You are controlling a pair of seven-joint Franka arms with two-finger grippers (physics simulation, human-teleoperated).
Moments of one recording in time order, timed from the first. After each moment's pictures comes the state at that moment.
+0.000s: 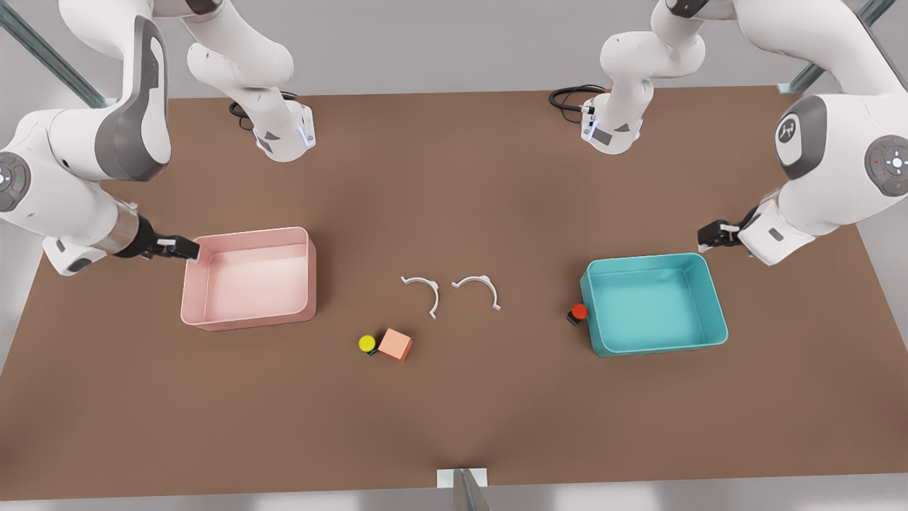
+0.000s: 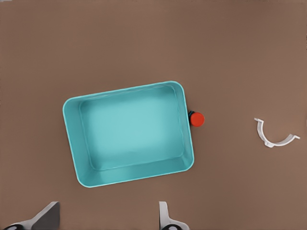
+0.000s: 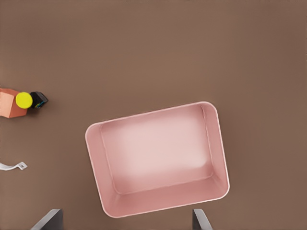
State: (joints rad) left arm -0.02 0.19 -0.01 -1.39 -0.02 1.50 0.09; right arm -0.05 0.11 0.04 -1.55 0.02 1.56 0.11
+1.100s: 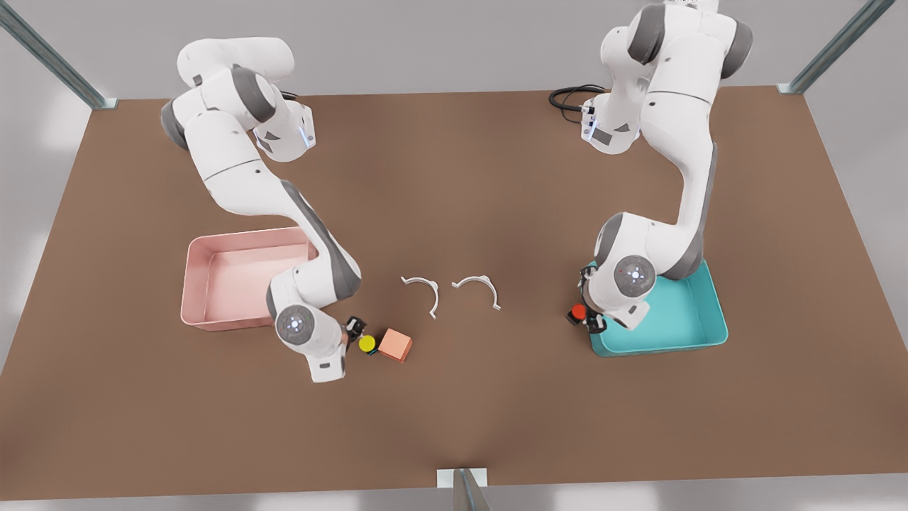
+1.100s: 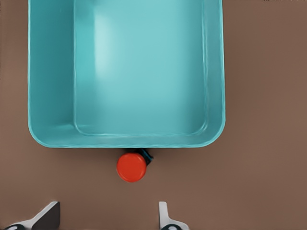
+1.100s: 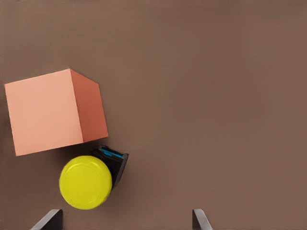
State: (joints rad) left arm -0.32 0.51 -0.01 -1.65 -0.01 2.01 -1.97; right arm 0.16 0.83 0.26 -1.34 -0.11 2.15 -0.56
